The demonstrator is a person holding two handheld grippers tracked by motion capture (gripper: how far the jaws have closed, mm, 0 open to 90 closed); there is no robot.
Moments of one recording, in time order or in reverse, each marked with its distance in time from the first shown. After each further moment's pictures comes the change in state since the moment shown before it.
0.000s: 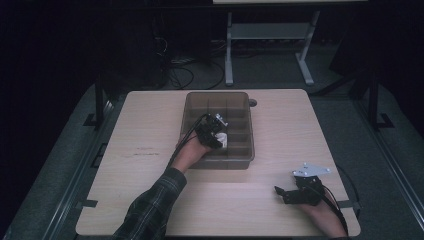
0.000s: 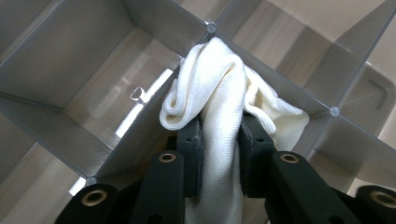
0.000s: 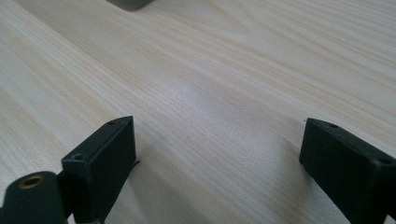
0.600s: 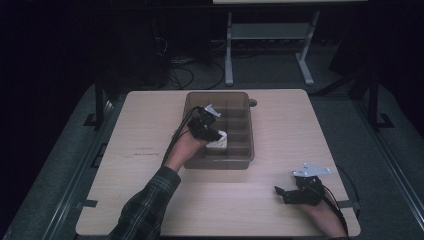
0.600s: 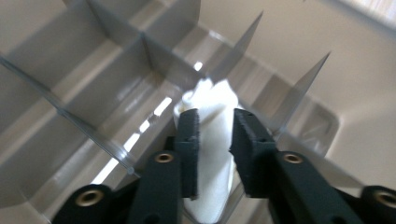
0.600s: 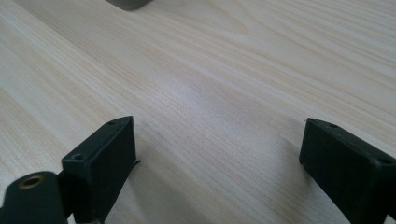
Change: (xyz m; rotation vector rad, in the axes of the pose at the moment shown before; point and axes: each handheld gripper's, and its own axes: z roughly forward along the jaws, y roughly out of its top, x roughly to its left) left arm 0.006 0.000 -0.045 -0.175 -0.026 -0.022; right arm 0.000 0.000 0.000 0.000 0.000 0.001
